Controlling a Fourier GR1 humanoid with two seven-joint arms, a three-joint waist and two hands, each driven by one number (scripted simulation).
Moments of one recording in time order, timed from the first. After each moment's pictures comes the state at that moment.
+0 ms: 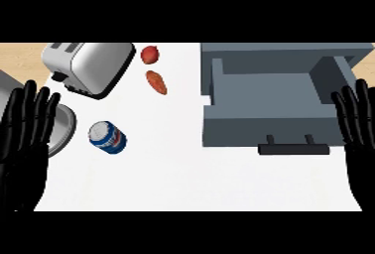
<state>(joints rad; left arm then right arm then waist) 0.02 0.10 -0.02 -2.10 -0.01 0.03 0.00 0.01 -0.12 0.00 -2.10 -0.01 0.01 0.00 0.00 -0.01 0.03</state>
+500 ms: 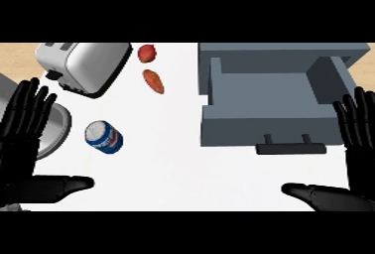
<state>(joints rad) -0.01 0.19 0.10 -1.98 0.09 -0.03 0.14 0.06 -0.08 -0.04 -2.08 -0.01 -0.05 0.12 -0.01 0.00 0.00</state>
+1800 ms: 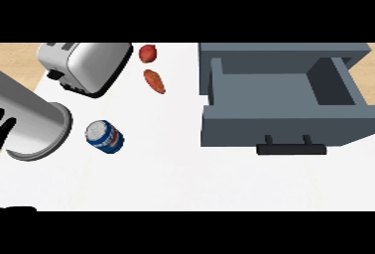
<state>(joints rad) 0.08 0.19 0.30 -2.21 0.35 -0.05 0.55 0.35 -0.11 -0.34 -2.14 -0.24 0.18 0.07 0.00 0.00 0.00</state>
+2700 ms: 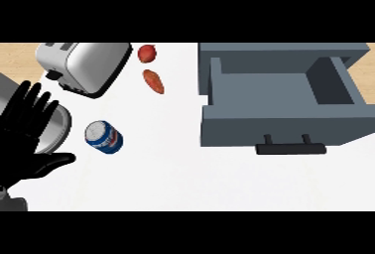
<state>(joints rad) -0.08 0.14 0.26 -1.90 0.33 0.00 0.48 0.44 -0.10 -0.52 -2.16 -0.39 0.36 0.07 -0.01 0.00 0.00</state>
